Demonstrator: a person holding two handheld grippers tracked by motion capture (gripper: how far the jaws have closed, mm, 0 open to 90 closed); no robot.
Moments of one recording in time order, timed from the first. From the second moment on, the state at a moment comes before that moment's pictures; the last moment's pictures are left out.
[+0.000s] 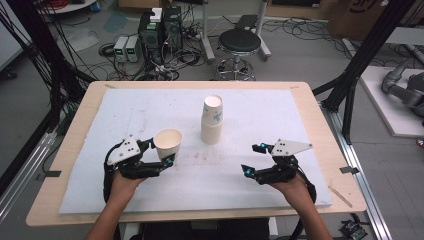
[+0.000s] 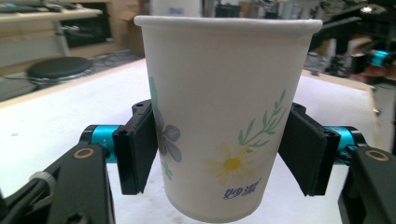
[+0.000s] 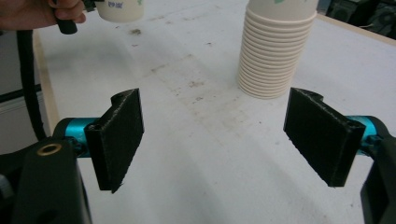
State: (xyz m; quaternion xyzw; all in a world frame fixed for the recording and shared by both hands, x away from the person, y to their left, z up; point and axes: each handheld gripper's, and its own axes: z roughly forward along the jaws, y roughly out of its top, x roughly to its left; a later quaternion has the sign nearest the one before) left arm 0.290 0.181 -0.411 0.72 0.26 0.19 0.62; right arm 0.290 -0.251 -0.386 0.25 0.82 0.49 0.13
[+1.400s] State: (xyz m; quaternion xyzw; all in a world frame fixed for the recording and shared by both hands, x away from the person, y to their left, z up) left arm 0.347 0.232 -0.450 0.69 0.39 0.25 0.56; right arm 0.283 -0.262 -0.408 0.27 0.81 0.50 0.16
